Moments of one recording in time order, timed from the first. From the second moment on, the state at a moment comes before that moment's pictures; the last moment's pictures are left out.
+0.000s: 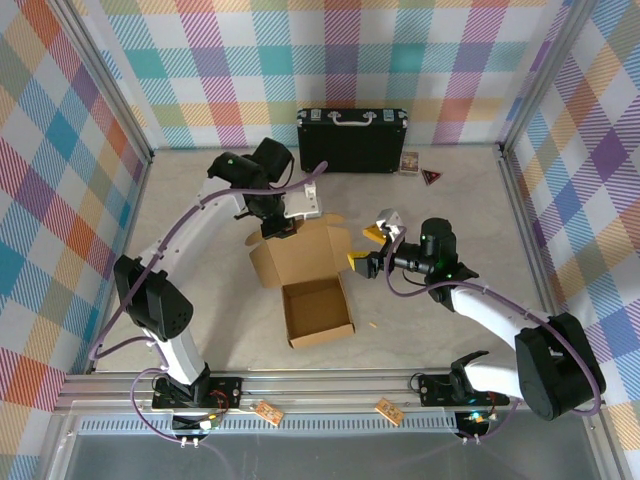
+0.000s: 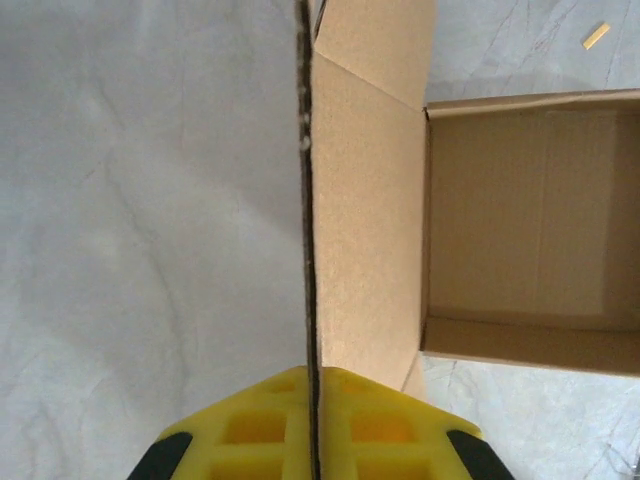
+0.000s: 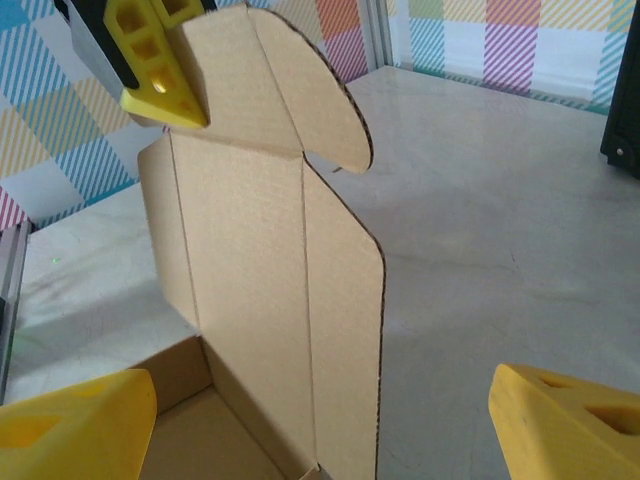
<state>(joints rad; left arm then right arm) -0.53 1.74 1.82 -1.33 0.22 0.84 0.41 1.22 0.54 0.39 -0.70 0.01</state>
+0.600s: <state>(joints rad) -0.58 1.65 1.82 -1.23 0.17 0.83 0.43 1.43 0.54 0.66 -0.66 -0.08</state>
